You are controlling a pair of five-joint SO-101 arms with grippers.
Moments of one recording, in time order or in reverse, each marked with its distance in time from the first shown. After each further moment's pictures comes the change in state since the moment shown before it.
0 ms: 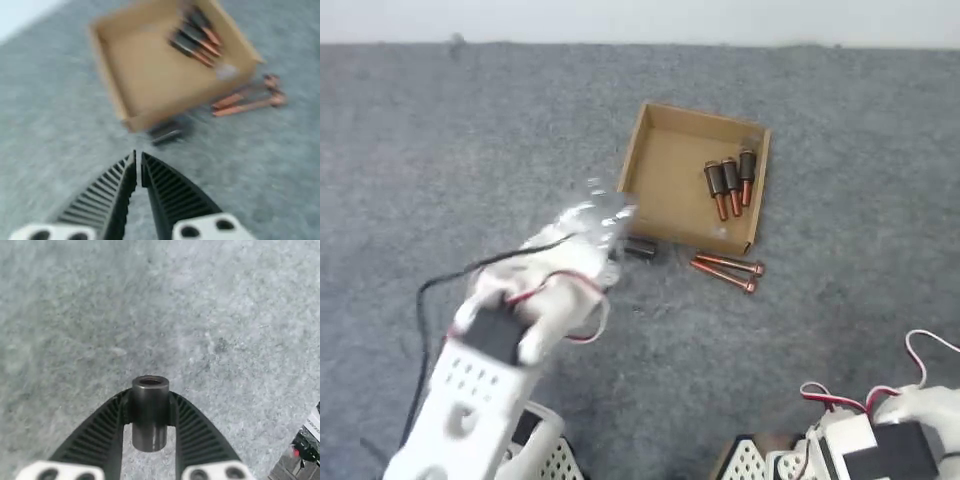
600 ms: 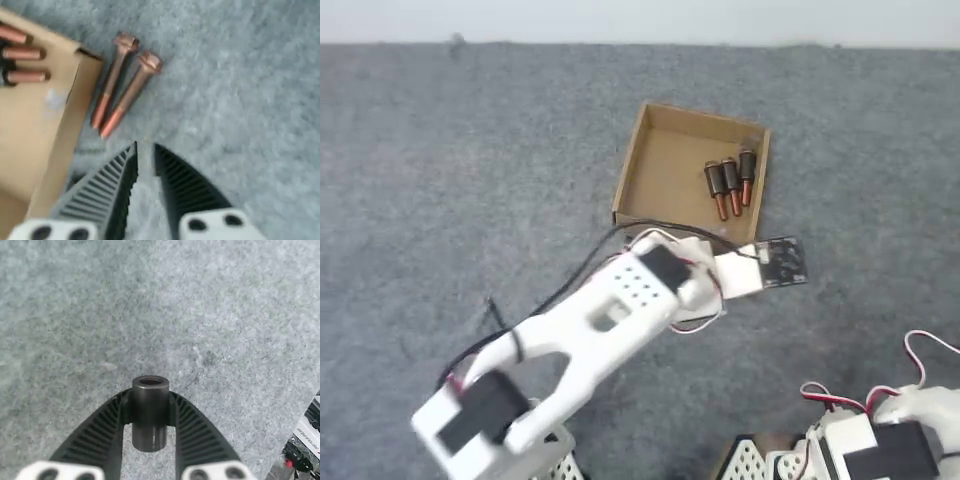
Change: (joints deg) left arm 23.1 51.8 -21.1 -6.8 -18.6; right arm 0.0 0.0 1.0 -5.0 0.0
